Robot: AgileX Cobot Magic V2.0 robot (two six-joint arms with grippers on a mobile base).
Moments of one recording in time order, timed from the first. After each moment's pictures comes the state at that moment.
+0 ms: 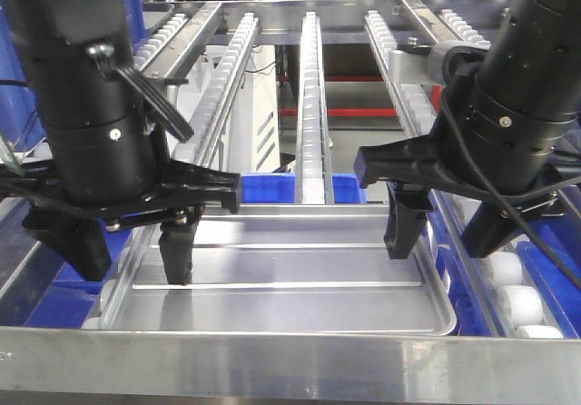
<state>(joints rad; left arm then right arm) -0.69 1.75 -1.07 0.21 0.72 -0.71 0.50 1.61 -0.88 -0.06 0.45 0.47</state>
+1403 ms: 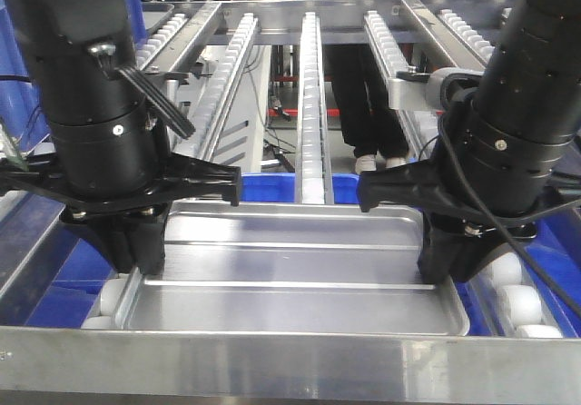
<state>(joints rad) -0.69 1.75 -1.09 0.24 0.71 -0.74 0.50 1.65 -0.88 -0.05 0.48 0.48</state>
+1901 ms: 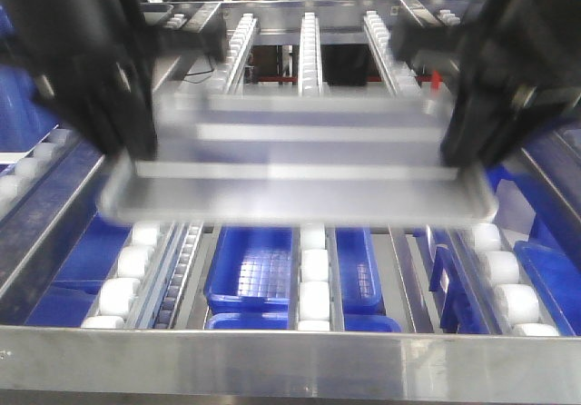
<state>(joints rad) -0.74 1.48 -1.14 0.30 0.83 -0.74 0.50 1.33 -0.93 -0.06 0.66 0.48</state>
